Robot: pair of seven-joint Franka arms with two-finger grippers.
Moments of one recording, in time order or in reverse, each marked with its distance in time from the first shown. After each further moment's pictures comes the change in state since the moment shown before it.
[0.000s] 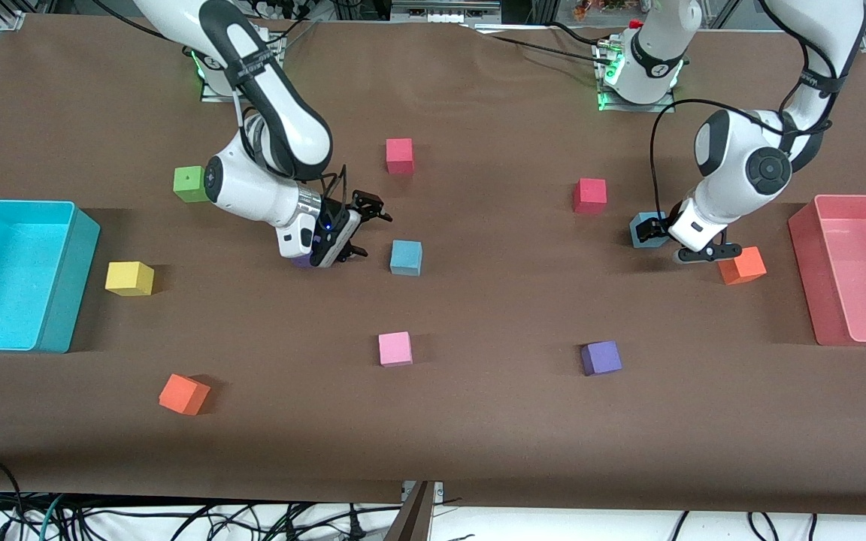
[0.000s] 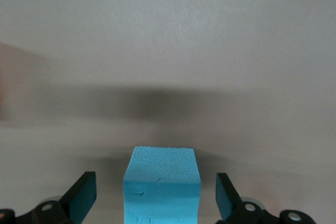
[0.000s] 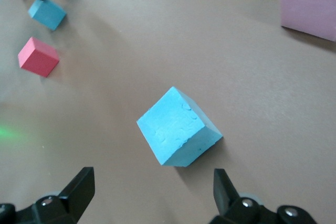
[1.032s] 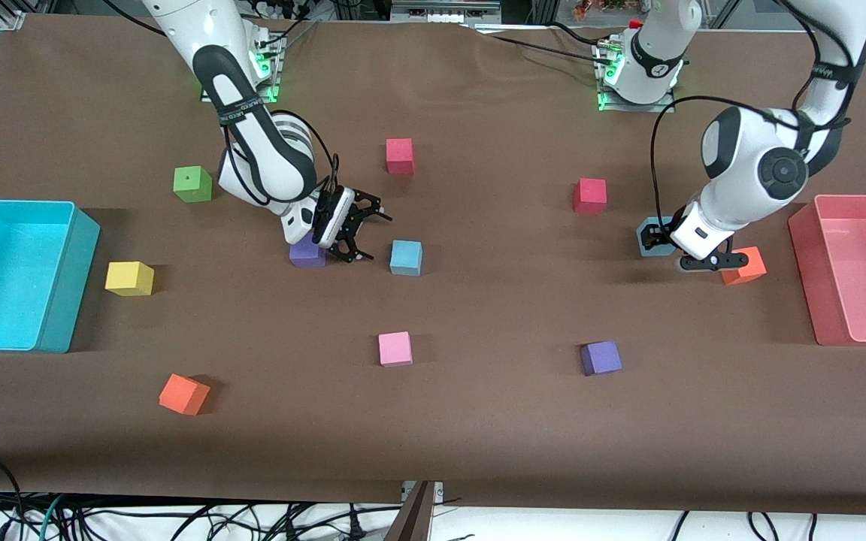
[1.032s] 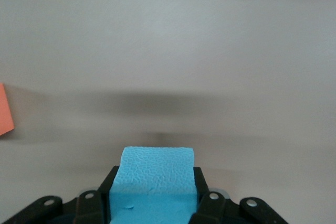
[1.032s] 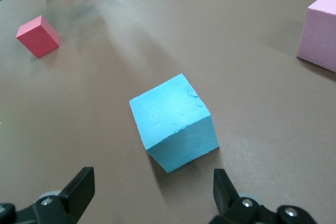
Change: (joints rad) left arm -0.012 -0.080 -0.075 0.235 -0.062 -0.279 -0.027; right arm 0.032 0.058 0.002 -0.068 0.597 0.061 -0.814
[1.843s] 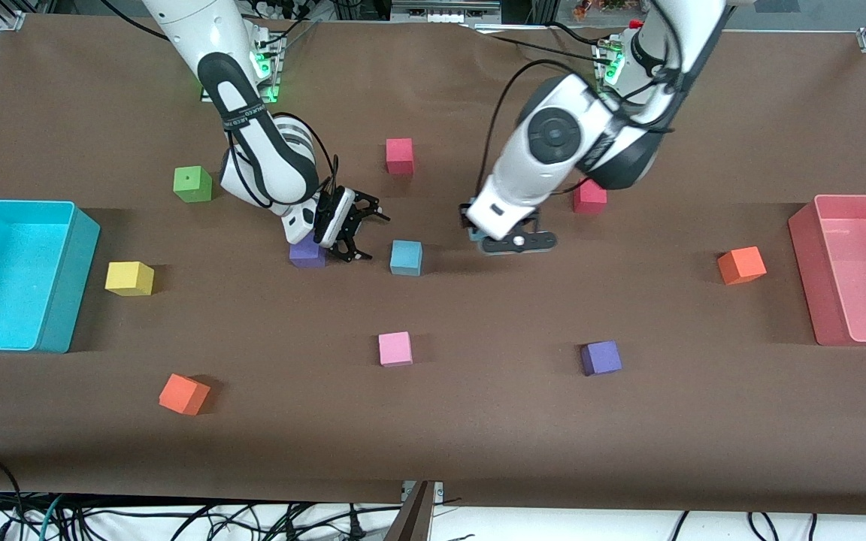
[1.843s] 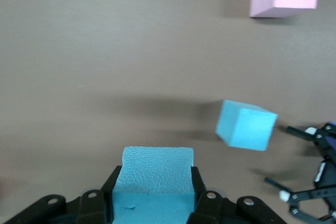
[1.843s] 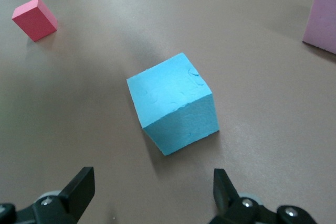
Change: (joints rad) left arm -0.571 0.332 -0.002 0.530 -0.005 -0.116 -0.599; right arm -0.001 0.020 -0.002 -0.003 0.000 0.005 -0.051
